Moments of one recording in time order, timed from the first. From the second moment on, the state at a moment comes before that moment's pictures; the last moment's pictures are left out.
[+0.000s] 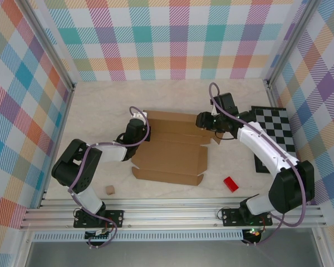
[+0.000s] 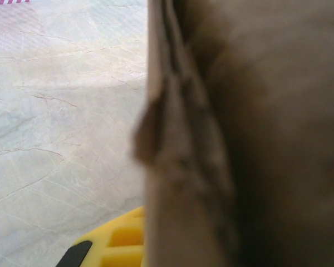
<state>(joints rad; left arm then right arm) -0.49 1.69 0.74 0.43 -0.26 -0.15 0.40 1.43 1.19 -0.64 -0.12 0.55</state>
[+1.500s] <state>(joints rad) -0.52 1.67 0.72 0.44 -0.32 -0.21 0.32 1.48 1.05 -0.30 -0.25 0.60</state>
